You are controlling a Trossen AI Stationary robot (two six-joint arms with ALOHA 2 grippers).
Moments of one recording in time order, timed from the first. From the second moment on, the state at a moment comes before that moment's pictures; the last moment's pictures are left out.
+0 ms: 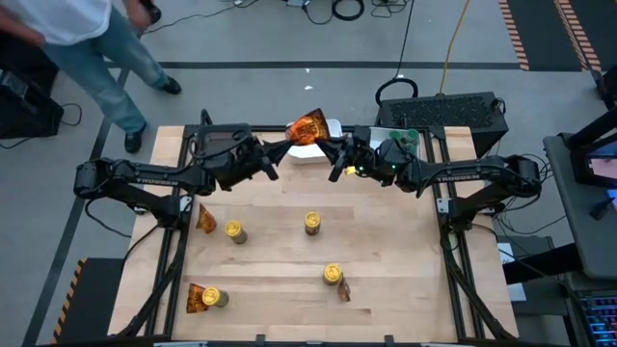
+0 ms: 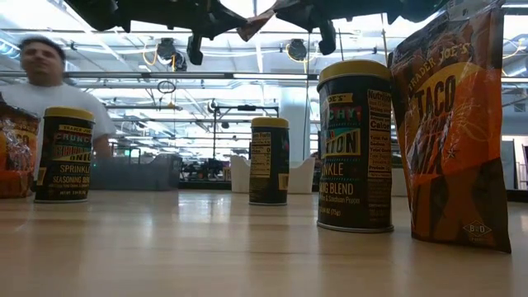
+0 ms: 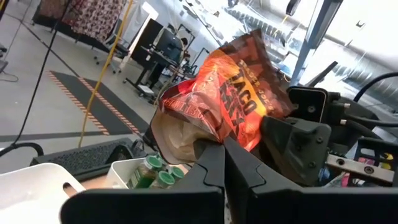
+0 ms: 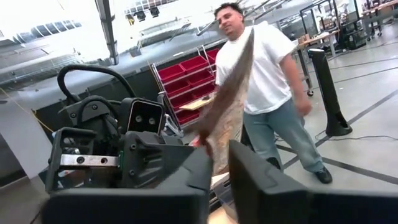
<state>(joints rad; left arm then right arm) 0.15 1.24 0.71 0.72 -0.32 -0.54 -0.14 1.41 0.95 0.65 0.31 0.38</state>
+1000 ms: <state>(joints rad) 0.15 1.24 0.71 0.69 -0.18 -0.41 -0.10 1.41 0.95 0.63 0.31 0.32</state>
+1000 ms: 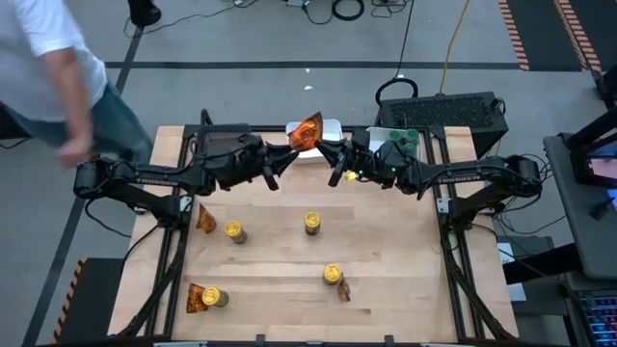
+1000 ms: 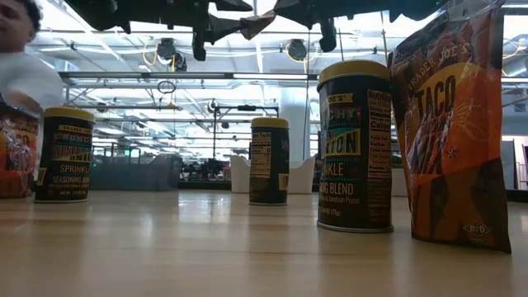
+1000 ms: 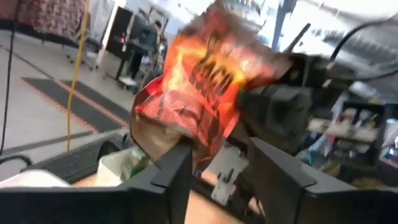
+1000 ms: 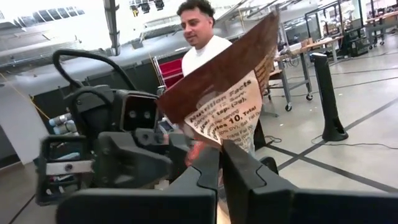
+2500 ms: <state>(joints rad) 0.21 0.96 0.71 -0.03 0.03 -0.15 -0.01 1.25 0.95 -0.28 0.29 0.53</state>
